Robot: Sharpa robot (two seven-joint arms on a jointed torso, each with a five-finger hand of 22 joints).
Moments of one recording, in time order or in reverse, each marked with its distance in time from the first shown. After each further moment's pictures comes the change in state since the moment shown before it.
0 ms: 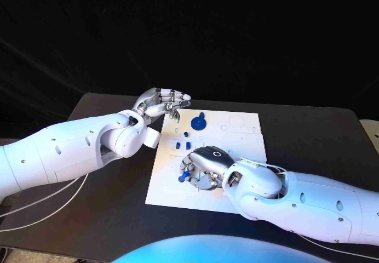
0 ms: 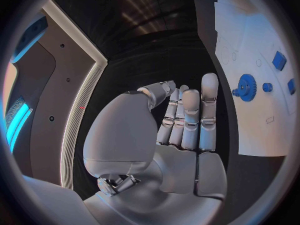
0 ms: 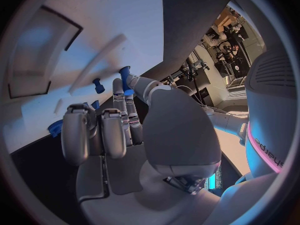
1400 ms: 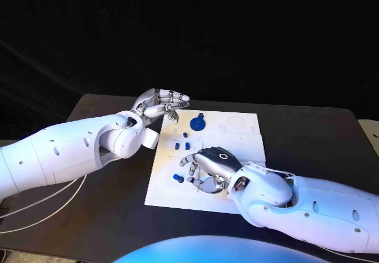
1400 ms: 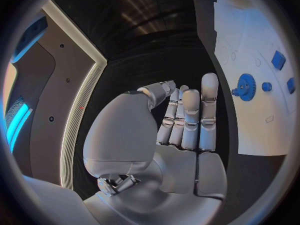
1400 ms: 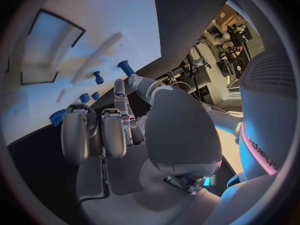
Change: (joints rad) left arm 0.000 -0.003 0.000 0.000 -0.002 0.001 -0.004; left_hand 0.000 0.000 0.000 0.000 0.000 0.000 0.000 0.000 0.001 -0.007 0.000 0.000 -0.001 0.000 0.000 0.000 -0.002 0.000 0.000 0.000 0.000 -0.001; right arm -0.008 -0.073 0.002 0.086 -0.048 -0.070 -0.032; right_hand -0.066 -0.055 -0.011 0.017 0.008 -0.194 0.023 -0.137 -0.050 -0.006 0.007 -0.029 0.018 0.000 0.000 0.000 0.000 0.000 0.000 0.000 -0.004 0.000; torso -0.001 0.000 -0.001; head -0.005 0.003
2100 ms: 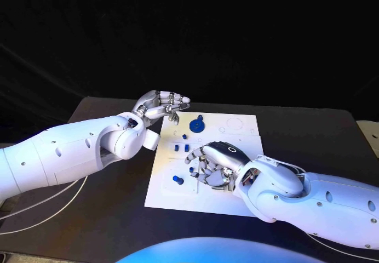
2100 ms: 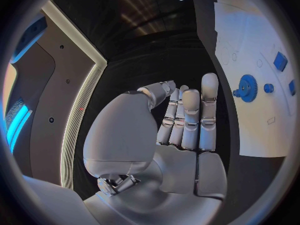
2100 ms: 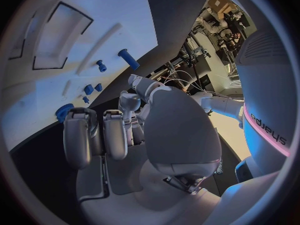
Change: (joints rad) left arm 0.000 0.008 -0.001 -0.009 0.000 0.001 -0.001; left_hand 0.000 0.000 0.000 0.000 0.000 0.000 0.000 0.000 0.000 0.000 0.000 0.004 0.000 0.000 0.000 0.000 -0.002 0.000 0.000 0.000 0.000 0.000; right arm 0.043 -0.028 0.006 0.012 0.166 0.007 0.055; right_hand 0.013 0.013 -0.050 0.003 0.028 0.064 -0.021 -0.002 -0.025 0.072 -0.021 0.887 0.868 -0.002 -0.020 0.033 0.000 -0.016 -0.002 -0.027 0.081 0.000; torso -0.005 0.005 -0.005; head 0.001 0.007
